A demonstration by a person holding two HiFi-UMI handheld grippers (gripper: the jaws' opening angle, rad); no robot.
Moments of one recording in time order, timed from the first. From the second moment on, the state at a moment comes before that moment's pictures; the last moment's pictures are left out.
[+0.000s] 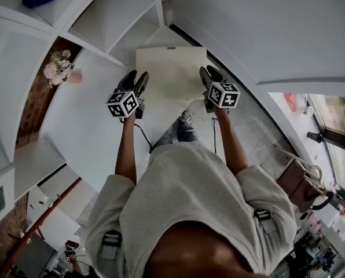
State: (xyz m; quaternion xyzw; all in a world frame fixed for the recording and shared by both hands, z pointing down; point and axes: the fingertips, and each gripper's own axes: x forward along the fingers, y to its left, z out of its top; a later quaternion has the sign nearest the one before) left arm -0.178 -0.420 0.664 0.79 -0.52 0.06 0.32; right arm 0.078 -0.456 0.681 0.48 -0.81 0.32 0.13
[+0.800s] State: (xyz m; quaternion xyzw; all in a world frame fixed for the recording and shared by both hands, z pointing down) left arm -0.170 -0.409 0.596 0.81 -0.54 0.03 0.23; right arm 0.054 -0.448 0.598 0.45 -0.87 0.18 0.11
